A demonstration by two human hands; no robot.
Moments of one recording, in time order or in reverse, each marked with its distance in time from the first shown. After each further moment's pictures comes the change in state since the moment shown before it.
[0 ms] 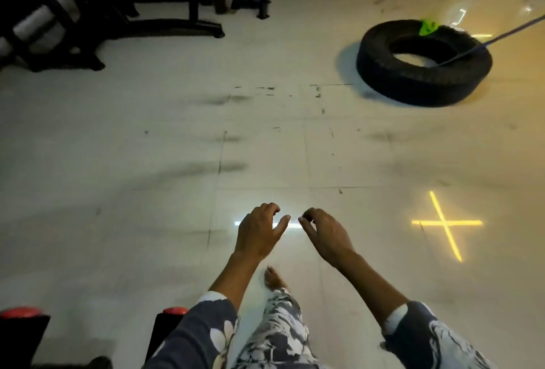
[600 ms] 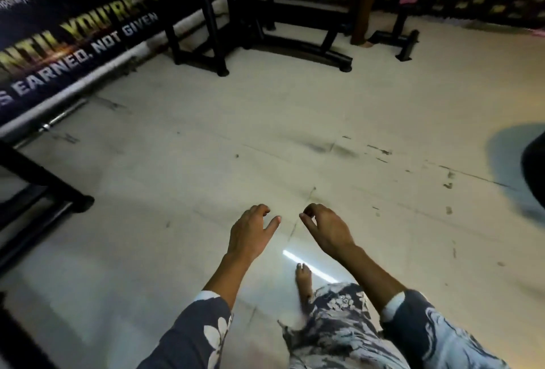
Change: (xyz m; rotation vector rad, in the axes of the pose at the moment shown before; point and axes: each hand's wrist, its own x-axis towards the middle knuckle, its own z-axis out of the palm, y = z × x) left_hand 0.323 -0.261 -0.183 -0.056 0.289 -0.482; right_hand 0.458 -0.267 0.032 -0.134 -0.253 -0.455
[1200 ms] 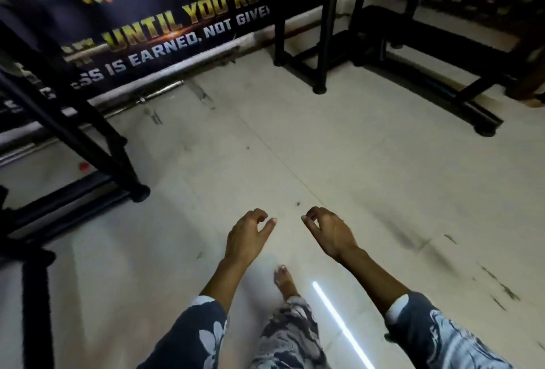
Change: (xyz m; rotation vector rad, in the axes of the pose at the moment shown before) left_hand 0.384 -0.144 -0.115 -0.186 0.255 -0.487; right_hand 0.494 -0.136 -0.011 -0.048 -0.304 -0.316
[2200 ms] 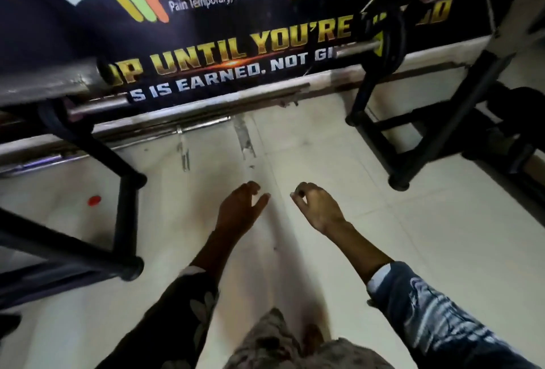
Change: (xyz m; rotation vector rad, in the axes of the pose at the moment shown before) left_hand 0.766 0.019 -0.195 0.145 0.321 -0.128; right_hand 0.817 -0.196 -0.151 -0.076 -0.132 -0.346
